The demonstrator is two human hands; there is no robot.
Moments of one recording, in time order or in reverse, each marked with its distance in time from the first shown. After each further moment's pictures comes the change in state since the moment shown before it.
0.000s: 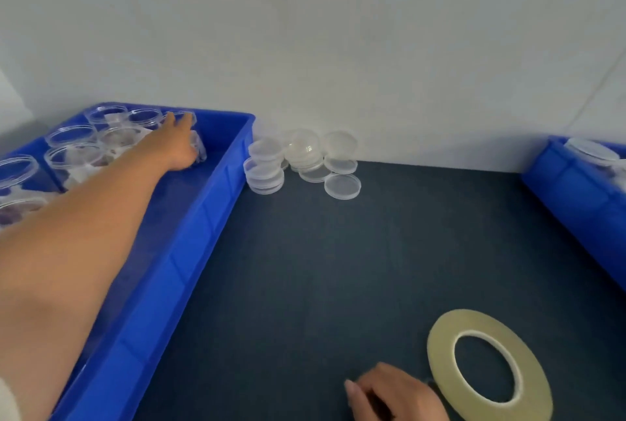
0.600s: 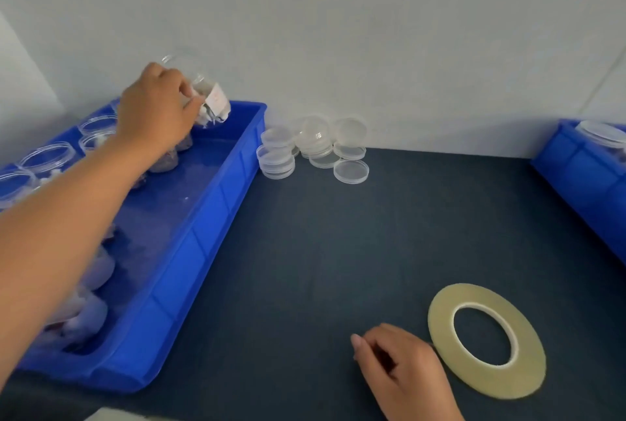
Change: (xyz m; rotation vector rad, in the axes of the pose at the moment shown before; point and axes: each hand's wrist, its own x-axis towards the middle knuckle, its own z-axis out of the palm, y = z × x) left_hand -0.085 0.031 -0.061 -0.081 0.608 0.219; right_hand -0.007 0.015 -0.002 0.168 0.032 0.089
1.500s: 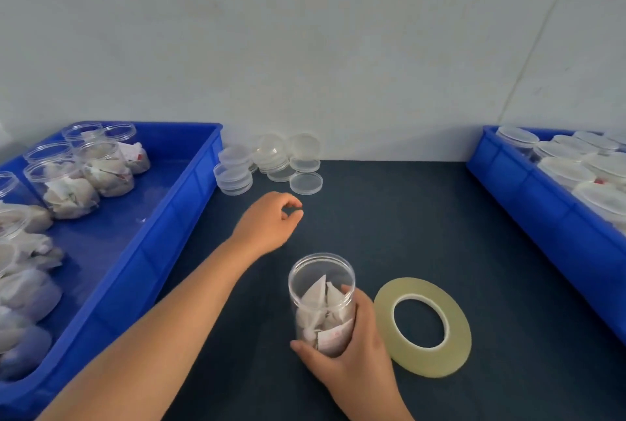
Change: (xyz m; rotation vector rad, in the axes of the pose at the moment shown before) left_hand -0.135 0.207 0.067 -0.527 -0.587 0.019; right_hand -0.005 0.004 0.002 0.419 0.131 0.201
